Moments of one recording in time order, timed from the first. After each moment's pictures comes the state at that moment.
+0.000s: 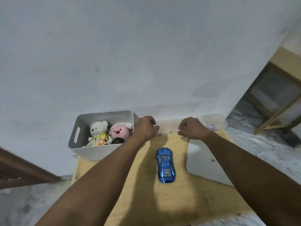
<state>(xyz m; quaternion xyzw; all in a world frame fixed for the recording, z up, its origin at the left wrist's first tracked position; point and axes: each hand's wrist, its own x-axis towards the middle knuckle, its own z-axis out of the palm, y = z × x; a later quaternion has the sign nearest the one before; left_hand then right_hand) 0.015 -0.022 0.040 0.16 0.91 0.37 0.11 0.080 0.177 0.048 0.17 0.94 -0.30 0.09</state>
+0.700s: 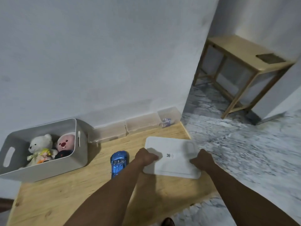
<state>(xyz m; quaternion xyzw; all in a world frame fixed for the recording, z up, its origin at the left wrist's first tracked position) 0.129 0.142 -0.038 0.02 0.86 0.33 0.39 0.259 0.353 -0.065 0.45 0.83 -0.28 0.16</state>
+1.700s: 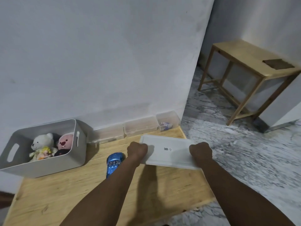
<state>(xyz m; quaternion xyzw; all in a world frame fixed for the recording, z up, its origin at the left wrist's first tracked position) 0.126 0.161 -0.009 -0.11 0.87 0.41 0.26 0.230 0.363 -0.025 0.56 0.72 -0.41 -0.02</state>
